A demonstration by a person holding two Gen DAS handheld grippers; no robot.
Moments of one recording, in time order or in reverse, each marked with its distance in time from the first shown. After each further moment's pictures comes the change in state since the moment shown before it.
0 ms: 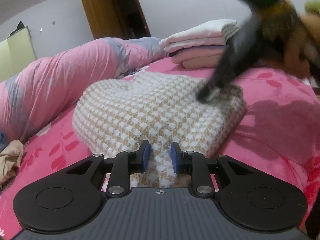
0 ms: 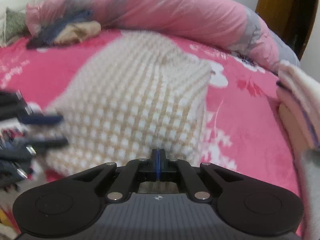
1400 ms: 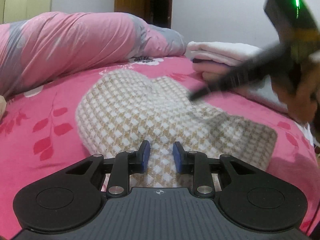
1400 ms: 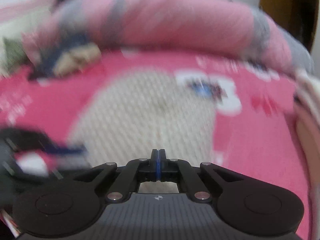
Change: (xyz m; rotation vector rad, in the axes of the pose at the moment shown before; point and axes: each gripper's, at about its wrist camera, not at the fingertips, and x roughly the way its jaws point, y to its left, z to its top) left arm 0.054 0.067 0.030 -0.341 0.053 -0.095; right arm 0.038 -0.021 0.073 0.090 -0.014 0.158
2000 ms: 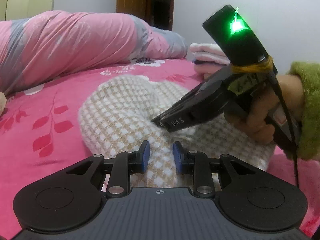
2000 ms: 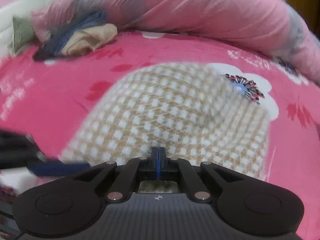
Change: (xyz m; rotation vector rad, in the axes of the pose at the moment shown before) left arm 0.003 0.007 -0.006 -0.021 -0.027 -0.012; right arm 0.083 0.027 0.002 -0.091 0.125 0.017
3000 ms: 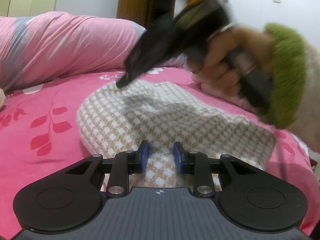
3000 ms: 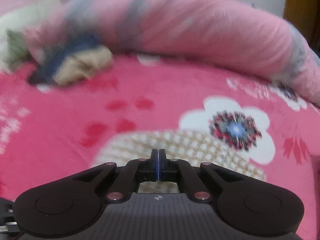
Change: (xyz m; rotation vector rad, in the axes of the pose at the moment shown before) left arm -0.010 0.005 -0.004 -0.032 -0.049 -0.024; right arm -0.021 0.009 0.071 0.000 -0.098 0.044
